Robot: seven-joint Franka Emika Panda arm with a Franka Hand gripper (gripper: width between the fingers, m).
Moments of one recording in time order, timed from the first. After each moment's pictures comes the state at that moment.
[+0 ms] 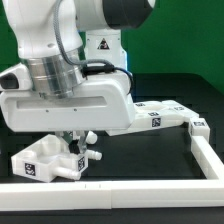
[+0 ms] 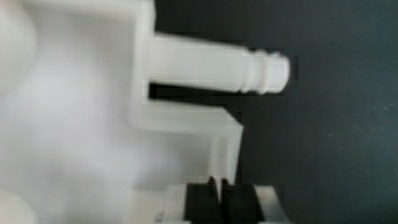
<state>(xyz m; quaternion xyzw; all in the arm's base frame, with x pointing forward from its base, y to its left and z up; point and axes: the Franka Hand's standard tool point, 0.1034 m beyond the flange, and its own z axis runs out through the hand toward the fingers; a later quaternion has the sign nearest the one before) 0.581 -0.074 0.041 -0.98 0.19 0.05 0.08</state>
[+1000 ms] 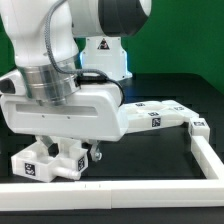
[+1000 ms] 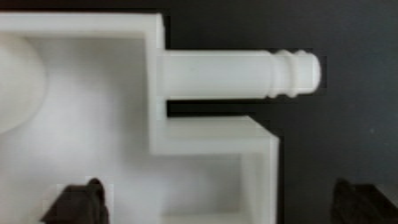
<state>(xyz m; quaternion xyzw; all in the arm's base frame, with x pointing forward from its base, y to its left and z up) 0.578 -0.079 0.016 -0.97 0.23 0.05 0.06</state>
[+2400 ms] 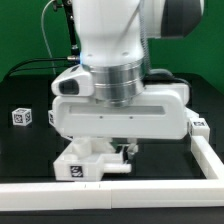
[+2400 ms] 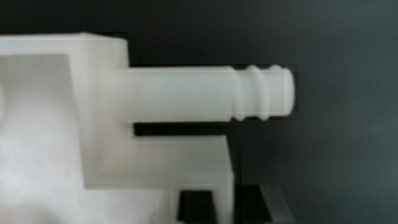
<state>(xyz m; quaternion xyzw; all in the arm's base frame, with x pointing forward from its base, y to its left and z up) 0.589 0.017 0.028 -0.99 0.13 0.04 0.04</state>
